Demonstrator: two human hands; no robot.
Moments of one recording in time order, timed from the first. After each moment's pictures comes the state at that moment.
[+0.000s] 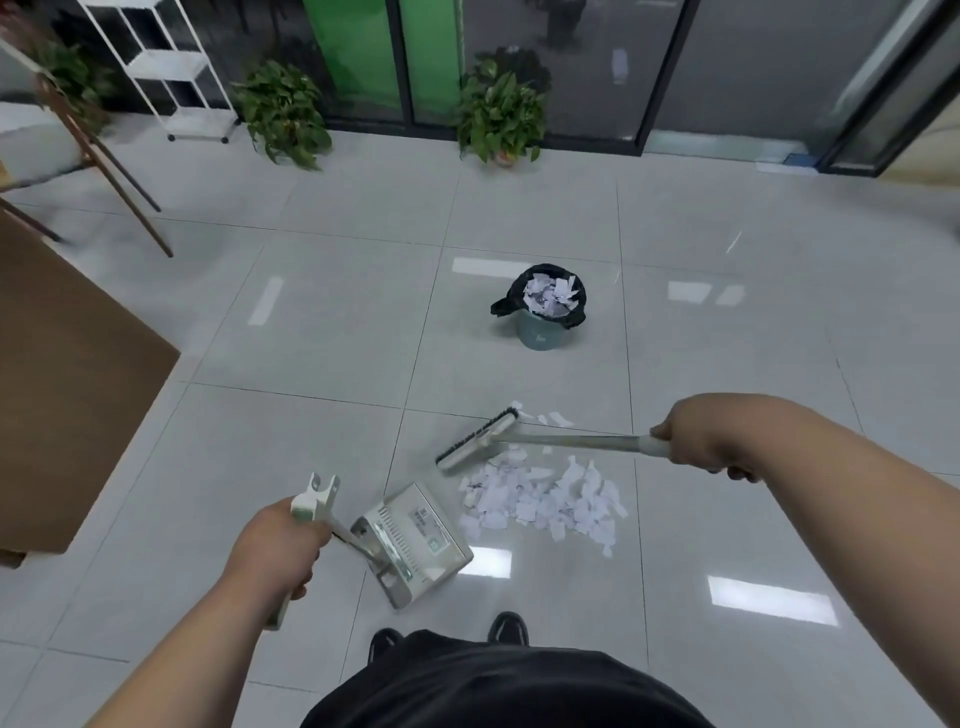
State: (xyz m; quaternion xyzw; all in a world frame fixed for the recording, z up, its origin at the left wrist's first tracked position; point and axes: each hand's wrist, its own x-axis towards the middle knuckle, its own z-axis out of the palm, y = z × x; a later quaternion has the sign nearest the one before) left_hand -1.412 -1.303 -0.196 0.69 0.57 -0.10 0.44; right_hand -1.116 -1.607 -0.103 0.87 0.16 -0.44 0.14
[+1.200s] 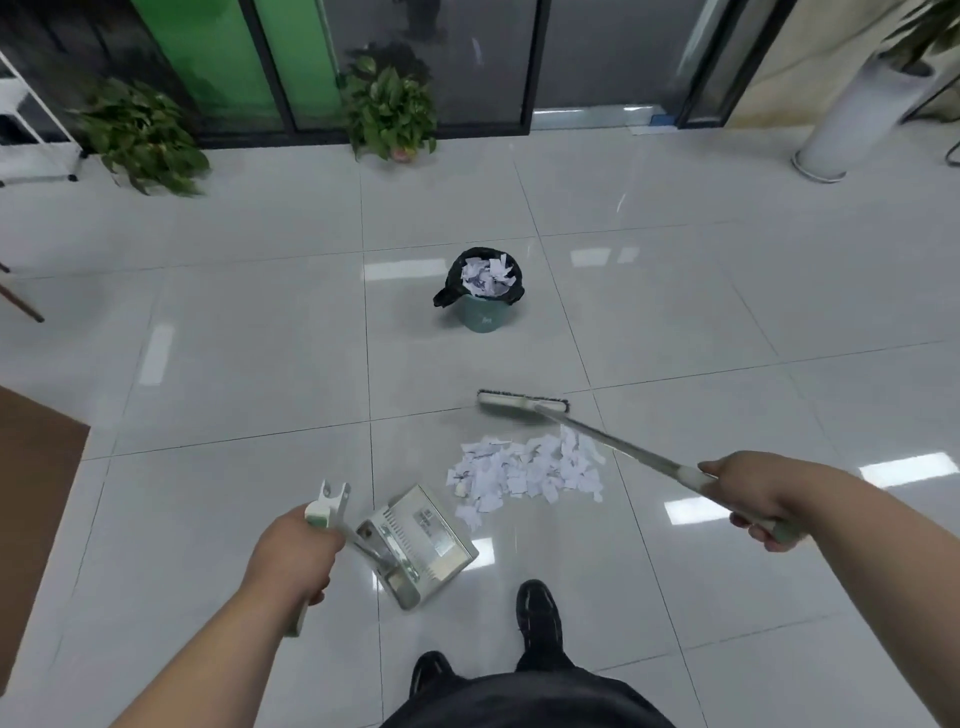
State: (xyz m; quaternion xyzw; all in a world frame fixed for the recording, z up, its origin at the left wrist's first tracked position) left_hand -1.429 -1.220 -0.234 0.73 0.46 -0.16 0.47; right_hand -1.262 -1.650 -0.145 0.84 -0.23 -0.46 -0.19
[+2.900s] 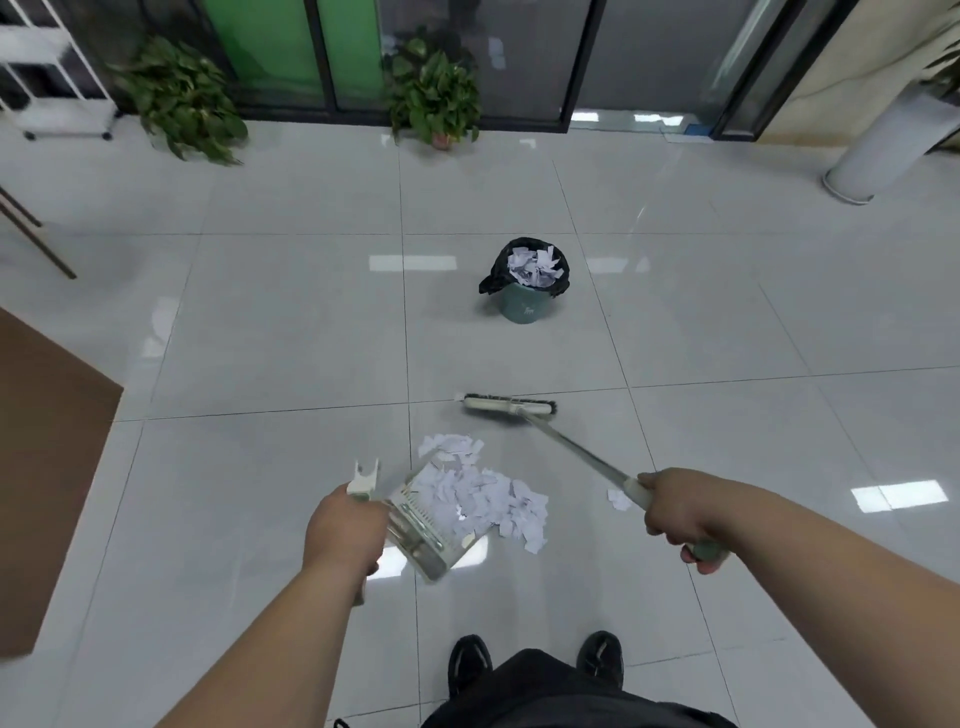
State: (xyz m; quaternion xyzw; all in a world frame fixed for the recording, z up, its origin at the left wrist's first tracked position) left_hand -1.471 -1.129 -0.286 0.70 0.49 -0.12 0.50; right_hand -1.342 -1.447 -0.193 0.85 -0.10 -0.50 -0.10
